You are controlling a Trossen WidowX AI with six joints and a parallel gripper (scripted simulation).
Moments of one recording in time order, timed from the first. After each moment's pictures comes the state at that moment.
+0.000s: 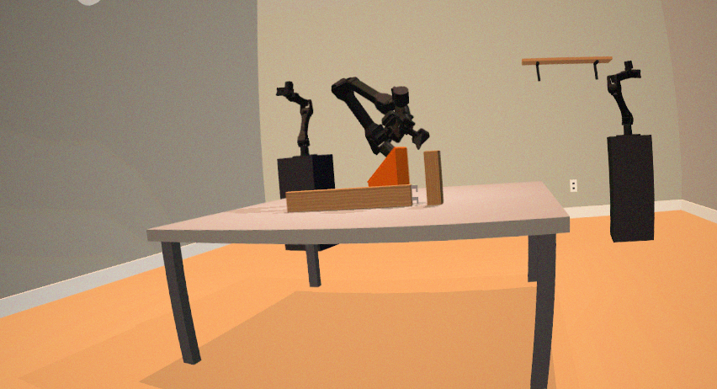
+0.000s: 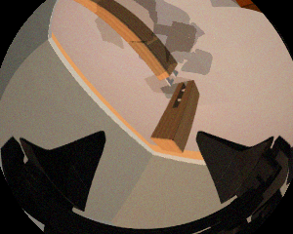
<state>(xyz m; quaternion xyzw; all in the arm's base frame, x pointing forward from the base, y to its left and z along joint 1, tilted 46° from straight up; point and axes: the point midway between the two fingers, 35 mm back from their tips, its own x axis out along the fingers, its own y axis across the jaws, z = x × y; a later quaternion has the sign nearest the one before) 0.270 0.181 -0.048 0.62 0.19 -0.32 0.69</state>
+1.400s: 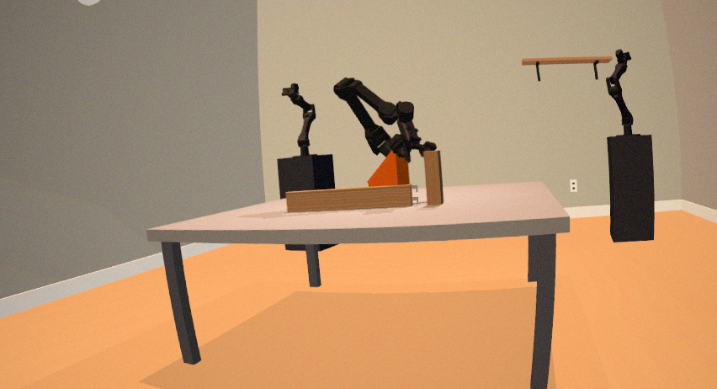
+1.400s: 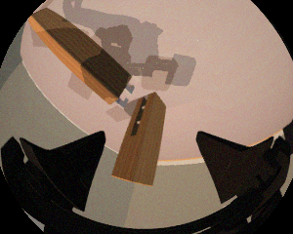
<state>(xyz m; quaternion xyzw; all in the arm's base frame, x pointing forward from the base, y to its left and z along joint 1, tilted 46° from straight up) 0.259 0.144 -0.114 0.62 0.21 -0.44 0.62</state>
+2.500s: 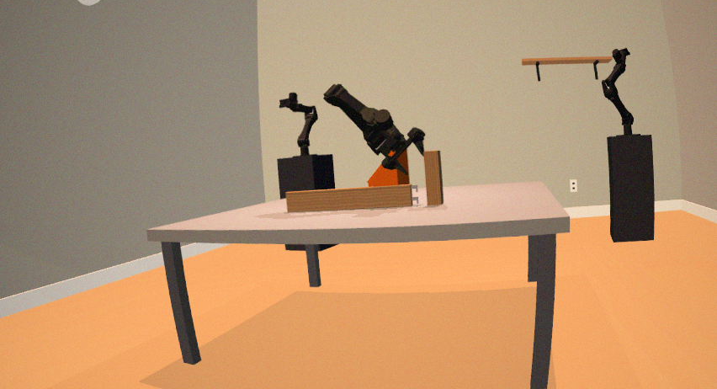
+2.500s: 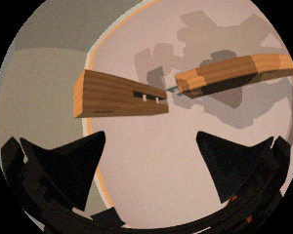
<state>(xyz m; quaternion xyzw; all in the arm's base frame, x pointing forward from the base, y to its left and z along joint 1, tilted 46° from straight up) 0.283 0.128 -0.105 -0.05 0.56 -0.01 0.83</state>
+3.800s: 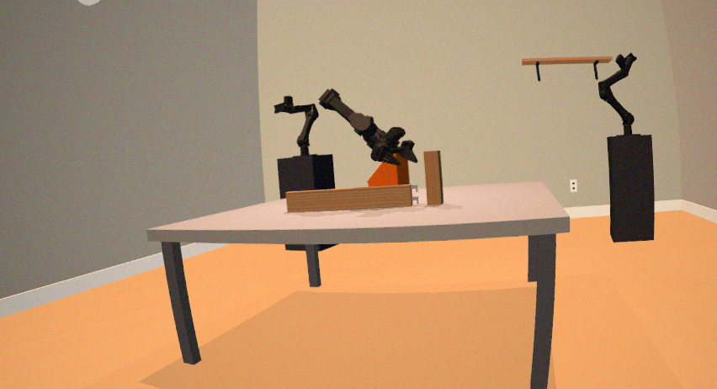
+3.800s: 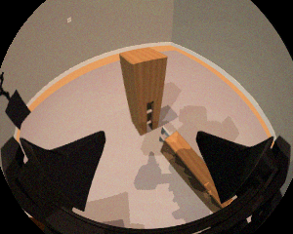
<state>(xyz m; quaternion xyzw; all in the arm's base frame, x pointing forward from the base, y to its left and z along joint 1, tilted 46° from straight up) 0.300 0.116 -0.082 -0.48 0.41 0.39 0.67</state>
